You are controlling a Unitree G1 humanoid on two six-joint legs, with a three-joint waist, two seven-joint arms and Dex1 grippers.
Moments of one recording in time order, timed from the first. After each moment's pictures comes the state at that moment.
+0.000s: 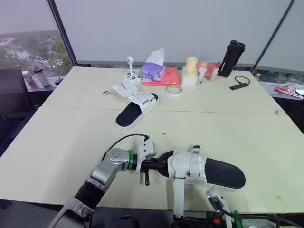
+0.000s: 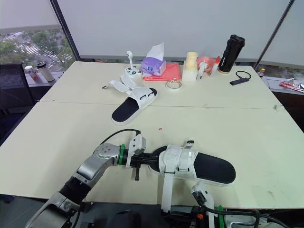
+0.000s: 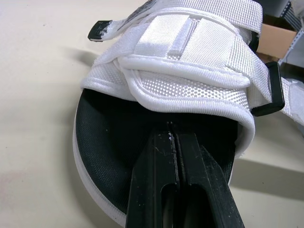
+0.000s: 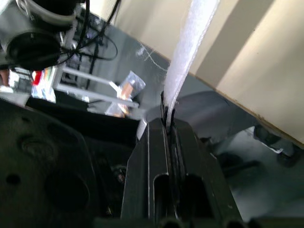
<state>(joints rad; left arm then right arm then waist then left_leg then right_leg) -0.40 0.33 -0.41 0.16 -0.24 0.23 -1.08 0.49 -0.74 0.04 -0.60 0.92 0.88 0.75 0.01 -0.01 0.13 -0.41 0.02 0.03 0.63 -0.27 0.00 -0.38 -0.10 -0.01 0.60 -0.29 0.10</state>
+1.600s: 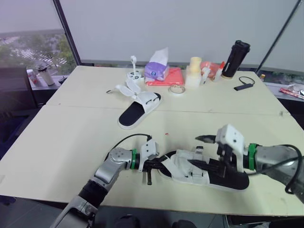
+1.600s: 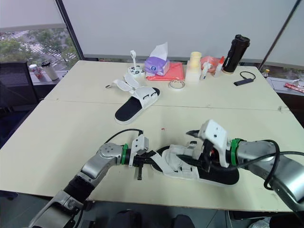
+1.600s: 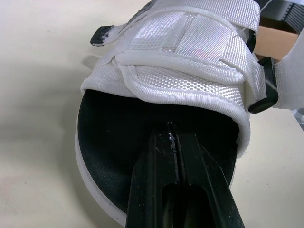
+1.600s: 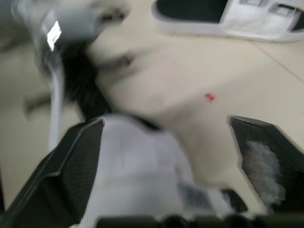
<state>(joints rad) -0.42 0.30 -0.42 0.21 -0.22 0.17 -1.09 -0.05 -1.13 -0.01 -0.60 0.70 0.50 0.71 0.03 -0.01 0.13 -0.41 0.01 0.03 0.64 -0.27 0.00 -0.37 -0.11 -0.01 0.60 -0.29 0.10</state>
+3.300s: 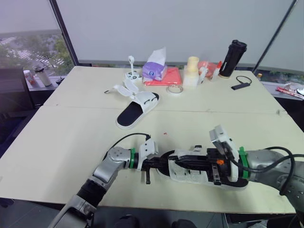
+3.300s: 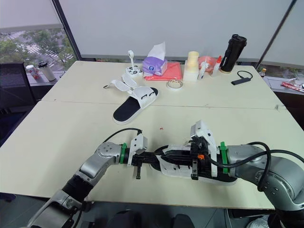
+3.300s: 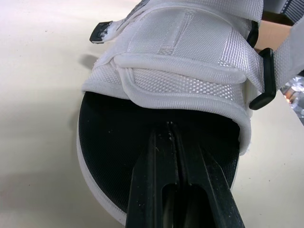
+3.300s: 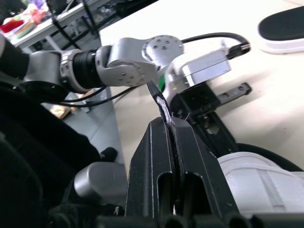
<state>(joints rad) -0.43 0.32 -0.42 0.21 -0.22 0.17 -1.09 -0.16 -0.87 -0.13 -0.66 1.08 0.93 0.74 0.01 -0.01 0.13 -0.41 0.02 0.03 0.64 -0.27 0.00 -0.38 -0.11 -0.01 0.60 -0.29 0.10</state>
